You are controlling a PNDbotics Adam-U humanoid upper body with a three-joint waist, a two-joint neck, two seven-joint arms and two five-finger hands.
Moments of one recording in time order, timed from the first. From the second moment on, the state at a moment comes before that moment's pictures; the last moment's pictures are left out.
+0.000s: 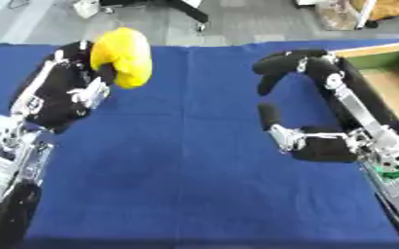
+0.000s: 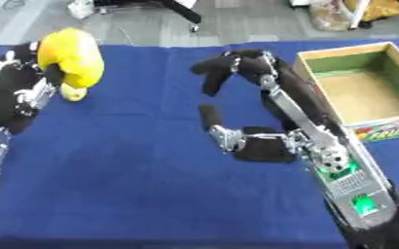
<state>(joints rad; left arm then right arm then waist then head) -0.33 0.36 -0.14 -1.85 0.44 0.04 -0.32 -0.46 -0.37 0.39 -1.98 0.38 -0.45 0.11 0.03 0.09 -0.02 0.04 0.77</state>
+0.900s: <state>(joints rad) -0.32 0.40 -0.24 -1.85 0.44 0.11 -0.40 -0.63 -0.42 0.43 -1.98 0.78 -0.56 0.01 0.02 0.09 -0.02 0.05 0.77</state>
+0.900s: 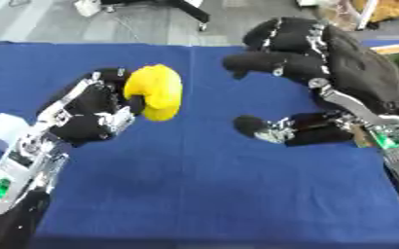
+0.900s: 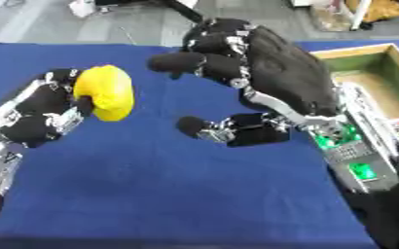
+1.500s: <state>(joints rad) -0.35 0.40 -0.27 -1.85 0.44 0.12 -0.43 -0.65 -0.37 0.48 -1.98 0.91 -0.50 -0.03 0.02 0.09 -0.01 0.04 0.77</state>
